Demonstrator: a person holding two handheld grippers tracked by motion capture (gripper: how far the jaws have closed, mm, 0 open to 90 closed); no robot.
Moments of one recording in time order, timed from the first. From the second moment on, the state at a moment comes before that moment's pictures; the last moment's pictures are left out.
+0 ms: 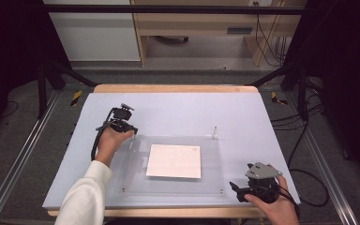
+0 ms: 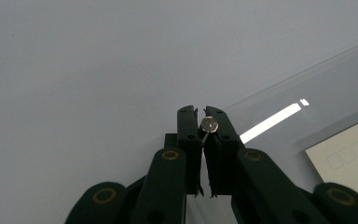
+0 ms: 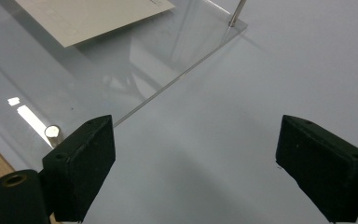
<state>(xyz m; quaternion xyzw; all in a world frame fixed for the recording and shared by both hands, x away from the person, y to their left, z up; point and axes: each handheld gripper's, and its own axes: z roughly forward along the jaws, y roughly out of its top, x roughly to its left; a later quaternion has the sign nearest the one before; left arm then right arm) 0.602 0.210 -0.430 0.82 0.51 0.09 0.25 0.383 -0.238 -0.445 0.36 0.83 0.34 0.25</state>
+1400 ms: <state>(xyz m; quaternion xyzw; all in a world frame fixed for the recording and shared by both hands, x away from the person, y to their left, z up) 0.608 0.213 -0.433 0.82 0.51 0.07 0.25 0.365 -0.191 -0.467 0.21 0.88 0.32 0.29</state>
